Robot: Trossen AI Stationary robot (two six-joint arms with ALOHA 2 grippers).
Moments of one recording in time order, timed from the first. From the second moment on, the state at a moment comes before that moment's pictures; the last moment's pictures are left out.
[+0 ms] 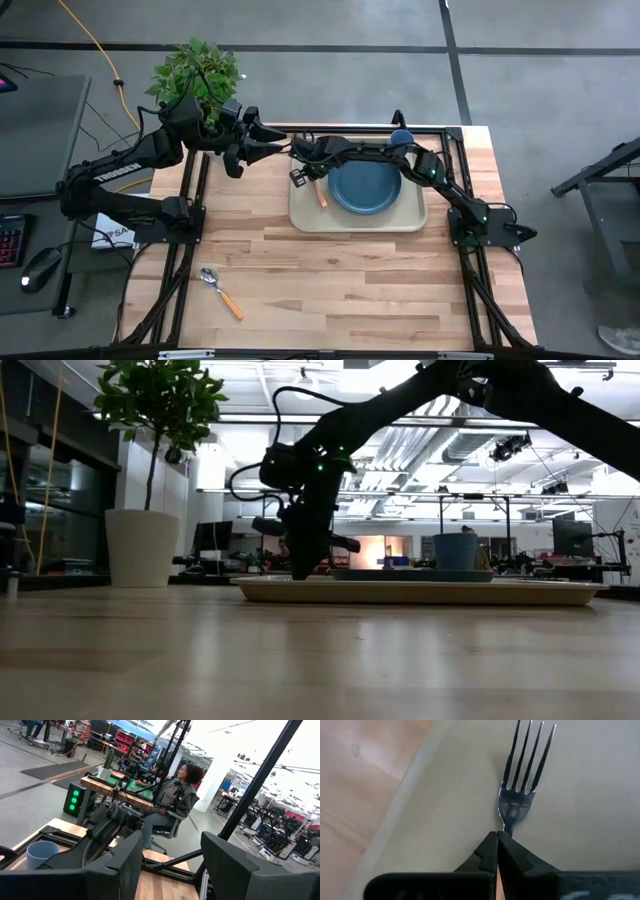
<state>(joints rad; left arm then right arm) 0.49 1.02 1.13 -0.06 0.44 -0.42 -0.31 2.42 2.03 -0.86 0.06 0.70</state>
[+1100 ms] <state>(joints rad) 0.49 1.02 1.13 -0.05 0.43 -0.50 -0.41 2.40 2.03 -0.68 -0.11 0.77</state>
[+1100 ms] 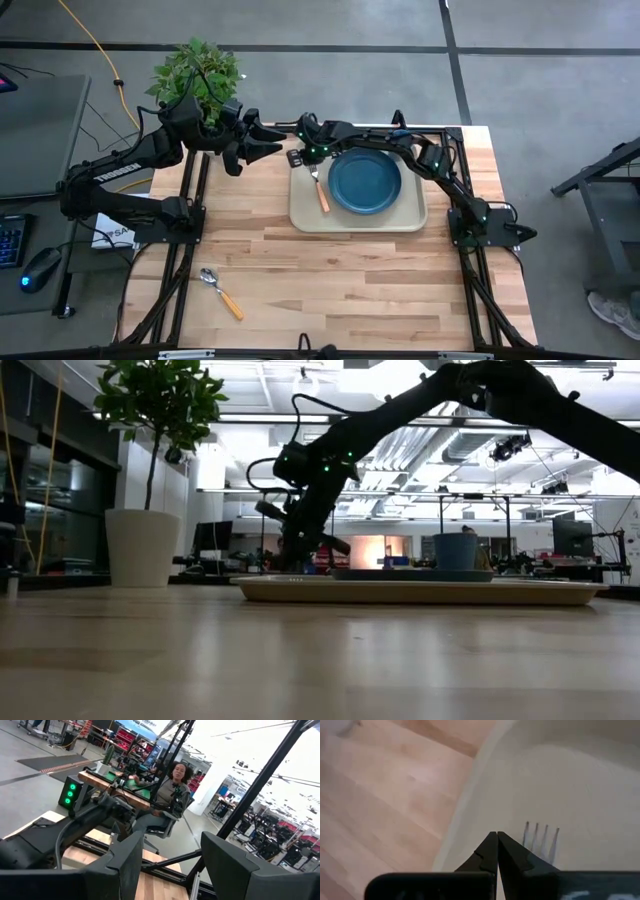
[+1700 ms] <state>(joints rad) 0.49 1.02 1.13 -0.05 0.43 -0.50 -0.46 2.40 2.03 -0.83 -0.06 0.67</state>
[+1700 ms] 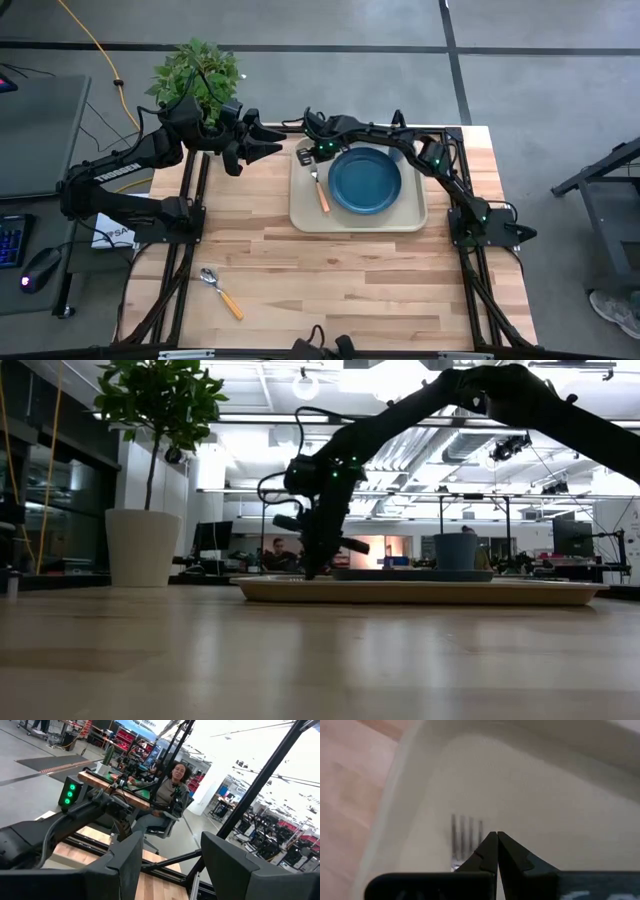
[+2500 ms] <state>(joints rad) 0.49 1.02 1.13 -0.05 0.43 -0.48 -0.50 1.96 1.43 -0.38 -0.40 0.07</state>
